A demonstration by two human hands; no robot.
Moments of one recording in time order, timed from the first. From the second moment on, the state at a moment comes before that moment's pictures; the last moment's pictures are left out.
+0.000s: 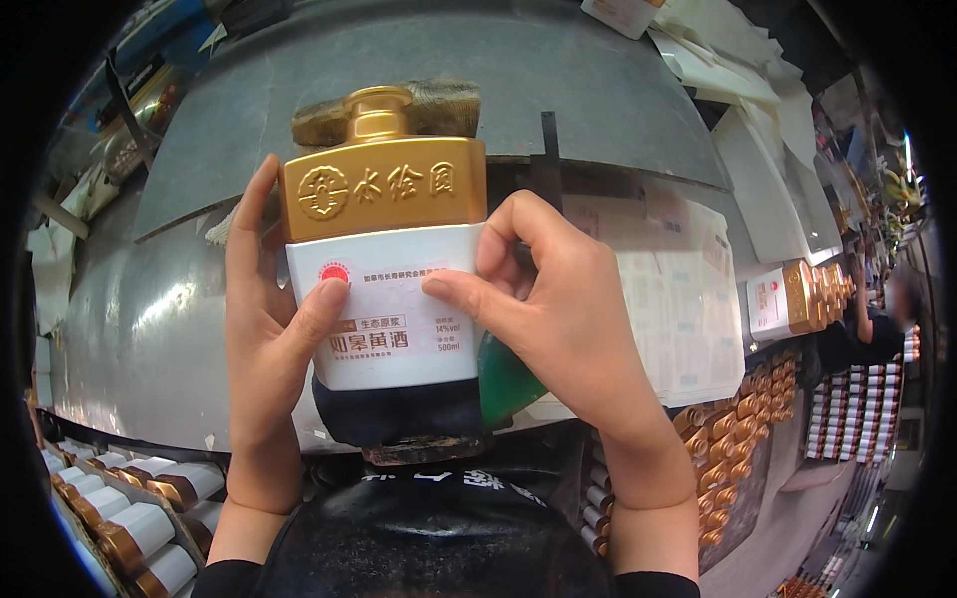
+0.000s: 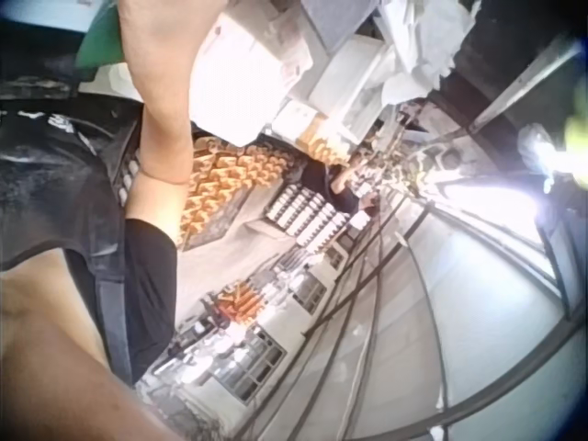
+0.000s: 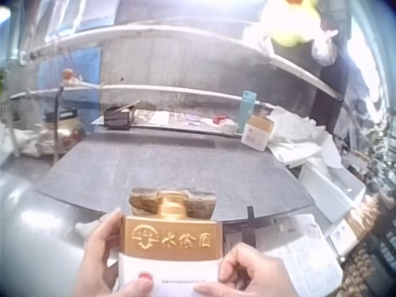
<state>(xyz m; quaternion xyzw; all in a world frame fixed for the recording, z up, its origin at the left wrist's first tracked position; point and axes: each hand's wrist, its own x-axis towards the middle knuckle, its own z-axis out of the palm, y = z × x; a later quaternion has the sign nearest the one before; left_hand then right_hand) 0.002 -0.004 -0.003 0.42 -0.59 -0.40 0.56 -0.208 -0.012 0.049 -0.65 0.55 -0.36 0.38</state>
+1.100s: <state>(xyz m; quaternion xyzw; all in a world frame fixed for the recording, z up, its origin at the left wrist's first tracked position) 0.006 0.026 -0.009 0.40 -0.55 -0.49 0.55 -0.243 0.009 0.073 -0.72 0.47 -0.44 0.25</state>
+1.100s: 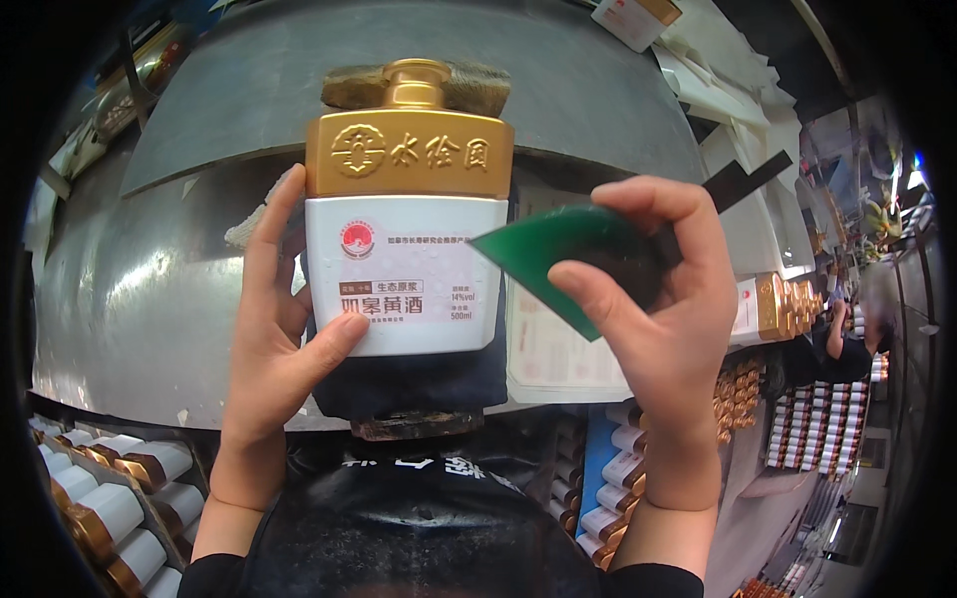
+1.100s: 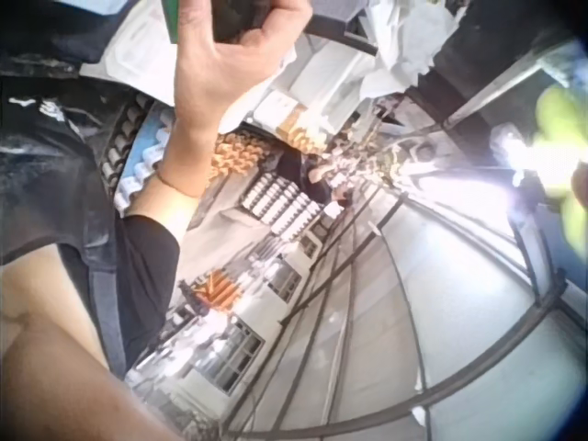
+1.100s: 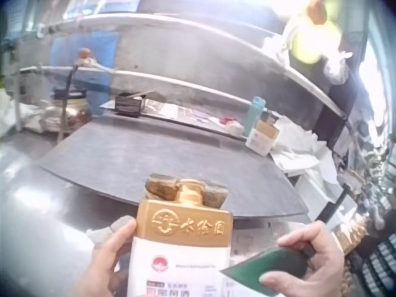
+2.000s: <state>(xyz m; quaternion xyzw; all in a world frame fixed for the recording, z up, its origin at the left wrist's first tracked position) -0.001 0.021 -0.013 0.40 -0.55 -0.46 0.58 -0.196 0.097 0.008 -0.83 0.44 -0.28 0.18</state>
